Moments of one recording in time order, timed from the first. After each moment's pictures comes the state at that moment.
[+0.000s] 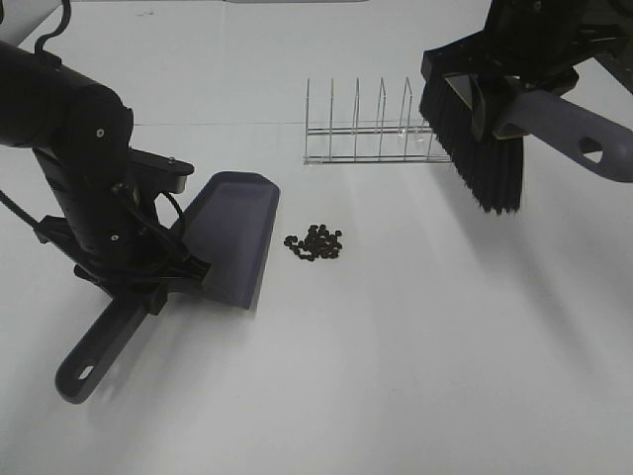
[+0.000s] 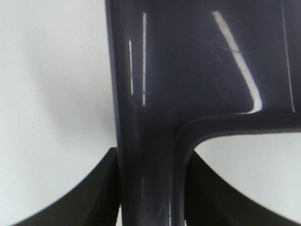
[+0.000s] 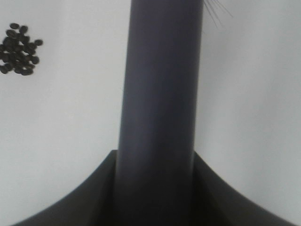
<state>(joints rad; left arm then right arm) -0.52 1.96 -1.13 0.10 0.76 -0.28 0.33 1.88 -1.61 -0.17 1.24 0.20</state>
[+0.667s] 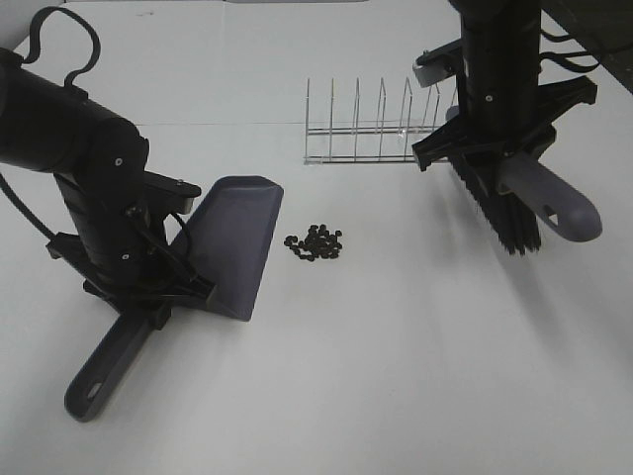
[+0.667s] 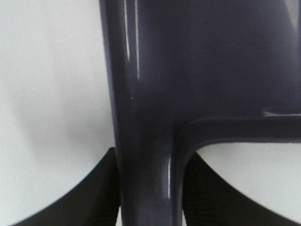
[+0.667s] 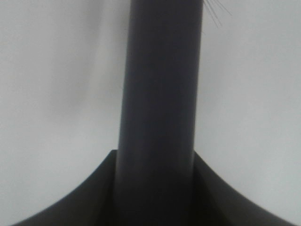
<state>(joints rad) -0.52 2.04 -1.13 0.12 0.72 -0.28 0.40 2.08 -1.57 -0.43 1.20 0.37</state>
